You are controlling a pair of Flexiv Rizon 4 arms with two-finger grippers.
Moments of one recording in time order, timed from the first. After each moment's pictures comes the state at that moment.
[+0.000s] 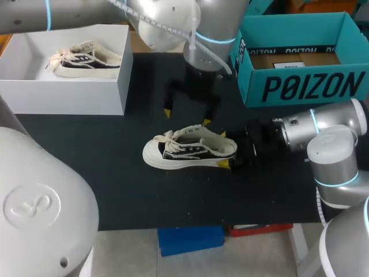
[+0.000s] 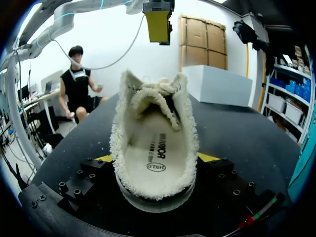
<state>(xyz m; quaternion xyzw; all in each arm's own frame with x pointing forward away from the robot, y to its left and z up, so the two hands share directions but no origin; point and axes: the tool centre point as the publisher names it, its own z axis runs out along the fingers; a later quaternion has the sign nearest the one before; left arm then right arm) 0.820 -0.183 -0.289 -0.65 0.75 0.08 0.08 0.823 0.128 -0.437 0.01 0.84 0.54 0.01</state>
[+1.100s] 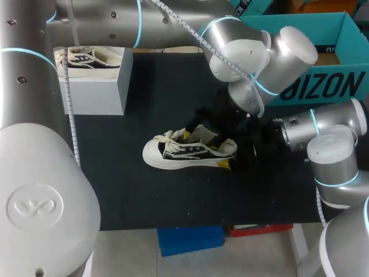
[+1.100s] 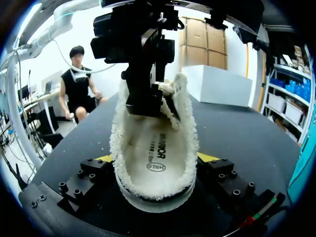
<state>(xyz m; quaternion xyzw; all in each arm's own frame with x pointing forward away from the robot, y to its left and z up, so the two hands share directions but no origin) 0.810 -0.207 -0.367 -0.63 0.72 0.23 0.19 0.823 0.128 -0.437 0.01 0.84 0.54 0.01</state>
